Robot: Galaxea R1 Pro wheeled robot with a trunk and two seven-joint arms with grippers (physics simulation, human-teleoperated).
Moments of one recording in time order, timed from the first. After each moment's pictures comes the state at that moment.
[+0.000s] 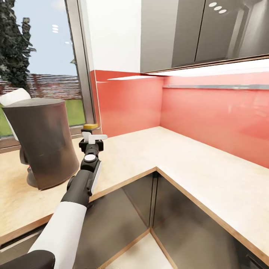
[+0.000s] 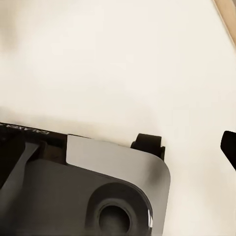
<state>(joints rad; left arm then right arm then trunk) -0.84 -0.17 -0.01 -1.12 -0.24 0.34 0.32 -0.22 -0.20 -0.71 0.02 0.71 -0.16 0.47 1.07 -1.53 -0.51</state>
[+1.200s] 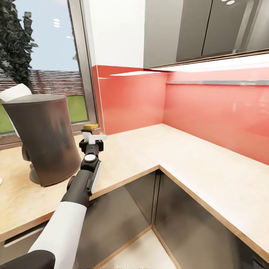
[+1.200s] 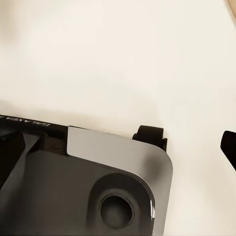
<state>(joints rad) -0.84 -0.17 -0.01 -1.12 -0.23 0.35 0.32 -0.22 -0.20 -0.71 0.02 0.71 -0.16 0.47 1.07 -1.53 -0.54</state>
